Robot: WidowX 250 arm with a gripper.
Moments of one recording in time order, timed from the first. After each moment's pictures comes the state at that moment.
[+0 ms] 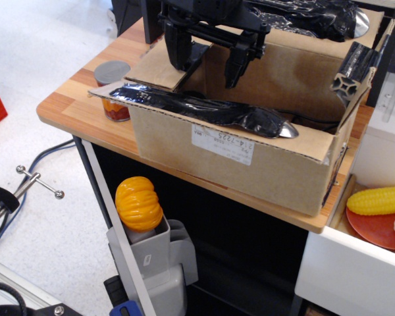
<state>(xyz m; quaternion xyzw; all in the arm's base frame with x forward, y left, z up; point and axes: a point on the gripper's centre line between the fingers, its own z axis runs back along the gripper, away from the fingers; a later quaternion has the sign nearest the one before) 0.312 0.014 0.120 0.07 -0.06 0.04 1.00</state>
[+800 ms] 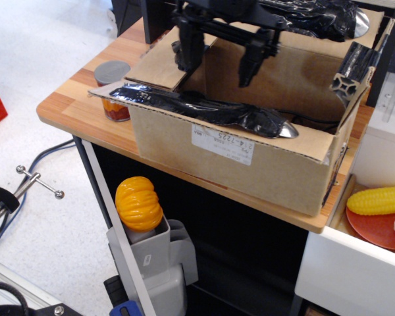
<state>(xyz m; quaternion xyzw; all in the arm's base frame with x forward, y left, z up) 0.318 -0.005 0.120 0.07 -0.03 0.03 1.00</state>
